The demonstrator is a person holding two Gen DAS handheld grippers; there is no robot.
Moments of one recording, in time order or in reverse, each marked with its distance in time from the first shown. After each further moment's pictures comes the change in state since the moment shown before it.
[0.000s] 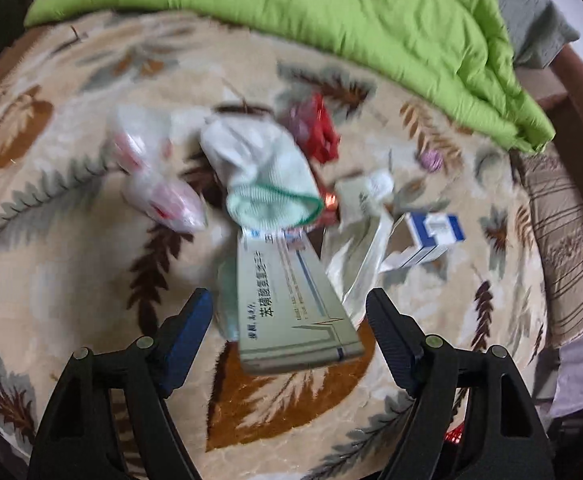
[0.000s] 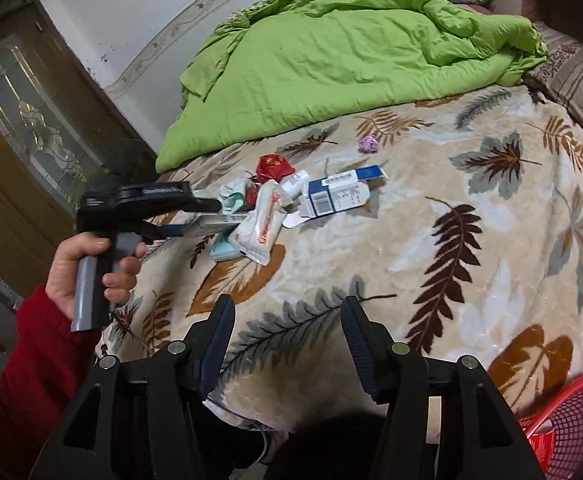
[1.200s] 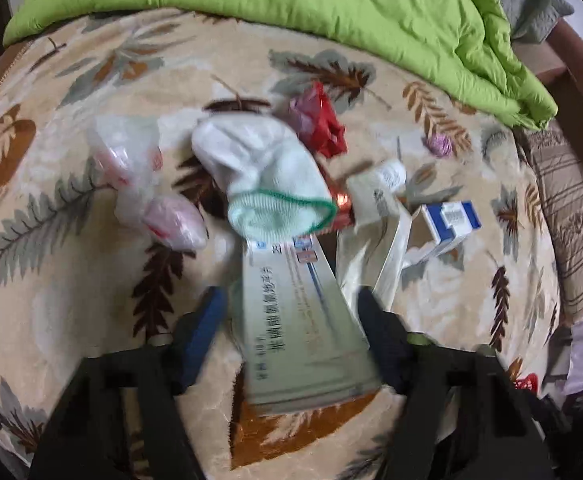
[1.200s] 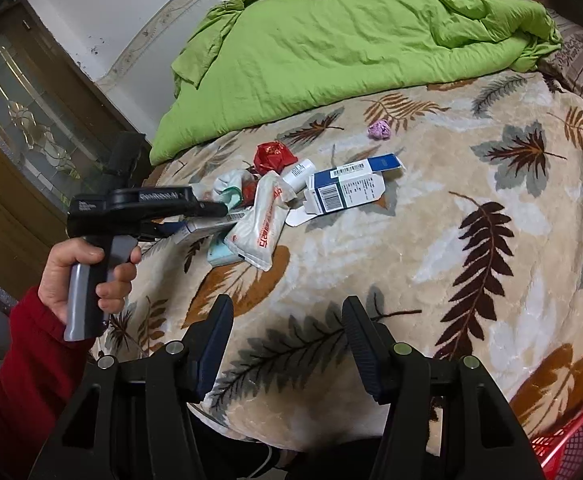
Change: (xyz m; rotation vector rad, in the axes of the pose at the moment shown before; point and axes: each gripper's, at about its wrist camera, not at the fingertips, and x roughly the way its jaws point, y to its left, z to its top) left arm 0.015 0.006 0.011 0.080 0.042 0.005; right arm 0.045 0.007 0.019 0.012 0.058 0.012
